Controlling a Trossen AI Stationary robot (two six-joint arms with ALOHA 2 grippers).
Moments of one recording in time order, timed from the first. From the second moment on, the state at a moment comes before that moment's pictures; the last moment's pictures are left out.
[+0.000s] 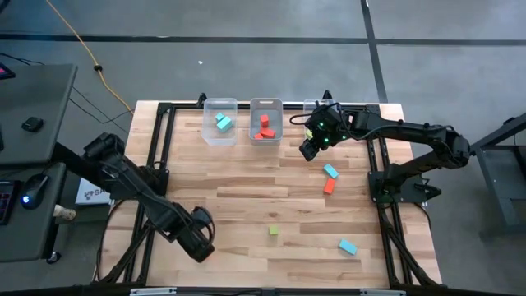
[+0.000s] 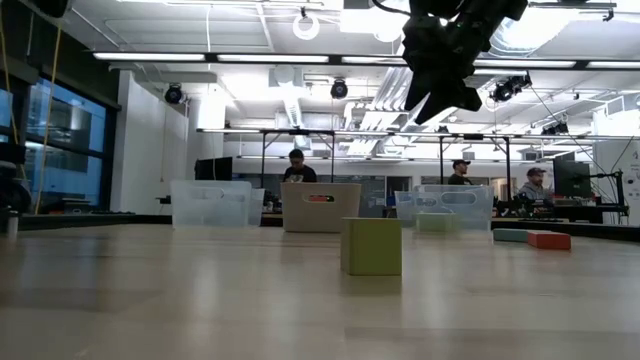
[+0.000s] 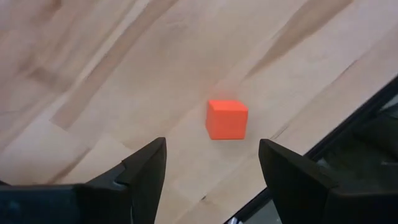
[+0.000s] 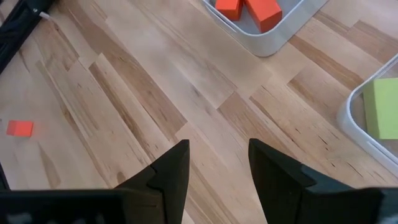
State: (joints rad) left arm -0.63 1.57 1.14 -0.97 0.01 -1.52; right arm -0.32 1.32 1.10 -0.71 -0.12 0.52
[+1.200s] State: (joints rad) left arm -0.69 1.79 1.14 -0.80 0.03 -1.62; right arm -0.32 1.32 1.10 -0.70 -0.12 0.52
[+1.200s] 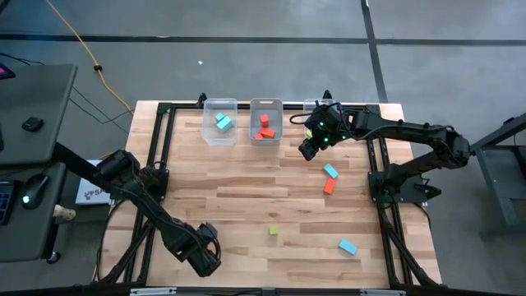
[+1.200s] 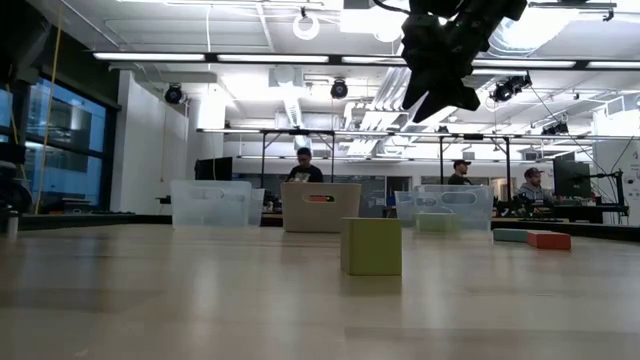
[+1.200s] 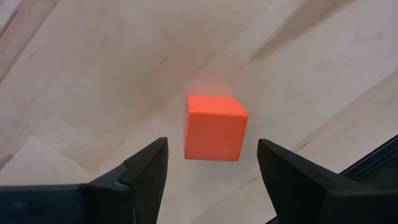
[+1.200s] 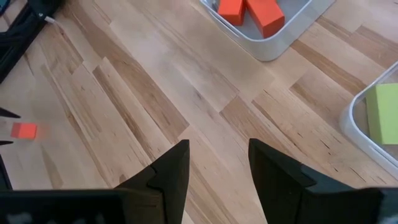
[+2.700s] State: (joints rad) left arm -0.68 1.83 1.14 -0.80 0.04 -1.55; right arm -0.32 1.32 1.10 -0.69 -0.12 0.54
